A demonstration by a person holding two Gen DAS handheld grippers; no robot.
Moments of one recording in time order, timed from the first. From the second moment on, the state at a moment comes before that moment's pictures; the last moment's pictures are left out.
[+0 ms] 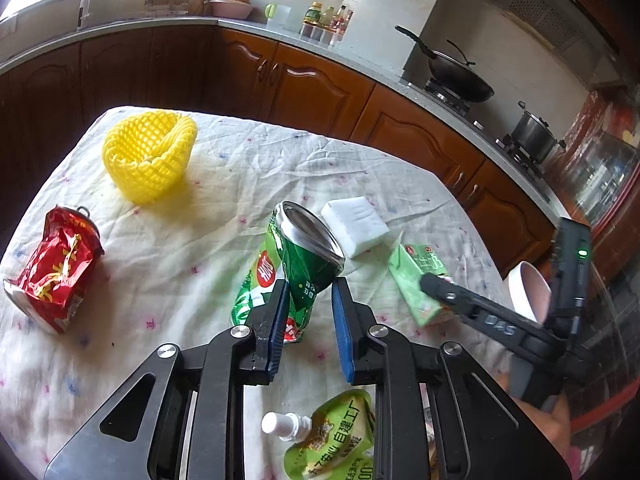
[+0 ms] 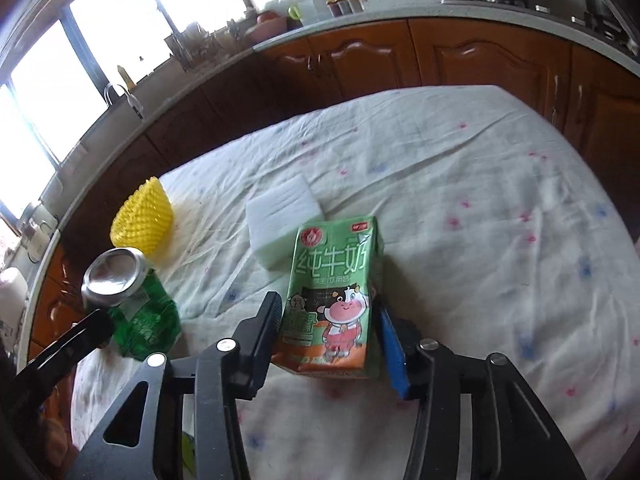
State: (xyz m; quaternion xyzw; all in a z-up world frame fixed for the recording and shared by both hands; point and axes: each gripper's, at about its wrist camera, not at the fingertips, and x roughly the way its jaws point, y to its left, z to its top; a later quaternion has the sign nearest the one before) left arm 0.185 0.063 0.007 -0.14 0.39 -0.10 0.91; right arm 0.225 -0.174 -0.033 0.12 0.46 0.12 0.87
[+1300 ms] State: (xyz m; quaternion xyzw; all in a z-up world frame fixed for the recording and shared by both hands) left arm 0.167 -0.113 0.050 -0.06 0.38 -0.26 0.88; right arm 0.101 -0.356 0.033 0.23 0.35 0.06 0.91
